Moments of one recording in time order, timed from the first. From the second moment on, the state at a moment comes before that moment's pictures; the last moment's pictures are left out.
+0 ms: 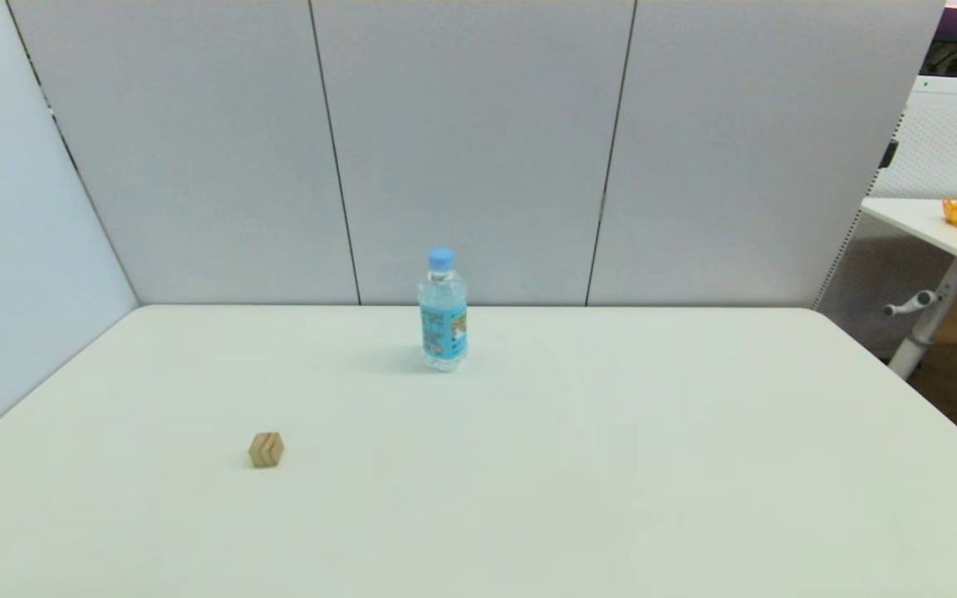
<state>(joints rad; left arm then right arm) 0.00 0.00 0.00 0.00 0.02 -0.05 -0.01 0.00 0.00 0.00 -0.01 -0.02</state>
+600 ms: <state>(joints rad) 0.00 0.00 0.00 0.00 0.02 -0.05 -0.01 0.00 0.00 0.00 -0.01 -0.02</state>
